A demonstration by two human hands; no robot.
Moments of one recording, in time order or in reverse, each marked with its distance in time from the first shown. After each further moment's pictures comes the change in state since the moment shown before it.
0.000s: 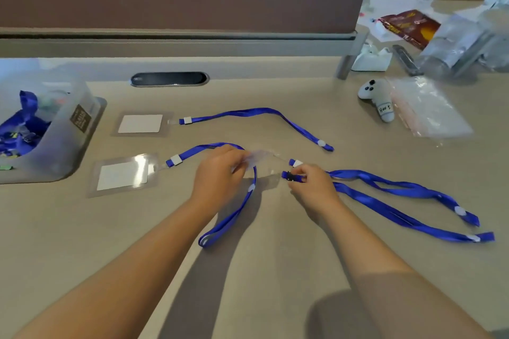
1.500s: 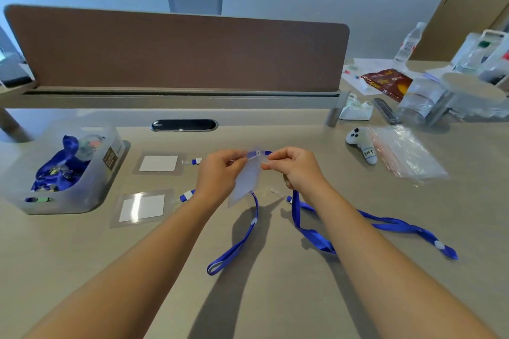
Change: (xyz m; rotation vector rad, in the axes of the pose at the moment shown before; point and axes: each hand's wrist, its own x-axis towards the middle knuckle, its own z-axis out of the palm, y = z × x) left_hand 0.023 0.053 -0.070 -0.367 0.069 -0.204; right_hand -0.045 -0.119 -0.053 0.424 -0.089 -0.232
